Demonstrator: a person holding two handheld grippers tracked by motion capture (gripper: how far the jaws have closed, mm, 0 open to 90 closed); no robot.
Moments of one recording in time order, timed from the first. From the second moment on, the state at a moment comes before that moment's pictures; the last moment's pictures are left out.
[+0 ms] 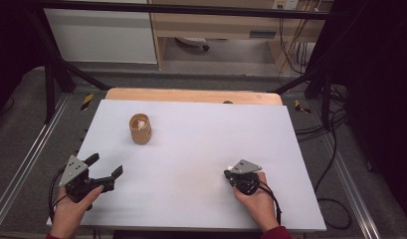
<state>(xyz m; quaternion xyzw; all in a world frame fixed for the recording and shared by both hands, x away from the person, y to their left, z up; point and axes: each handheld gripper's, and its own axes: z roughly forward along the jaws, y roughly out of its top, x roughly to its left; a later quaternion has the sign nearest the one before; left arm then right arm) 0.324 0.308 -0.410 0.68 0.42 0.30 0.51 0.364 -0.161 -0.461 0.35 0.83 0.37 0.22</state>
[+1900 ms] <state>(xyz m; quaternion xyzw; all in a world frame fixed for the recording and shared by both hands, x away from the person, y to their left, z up) 0.323 0.308 -0.411 0.69 0.43 0.29 0.51 0.386 -0.213 -0.408 0.35 0.86 0.32 0.17</state>
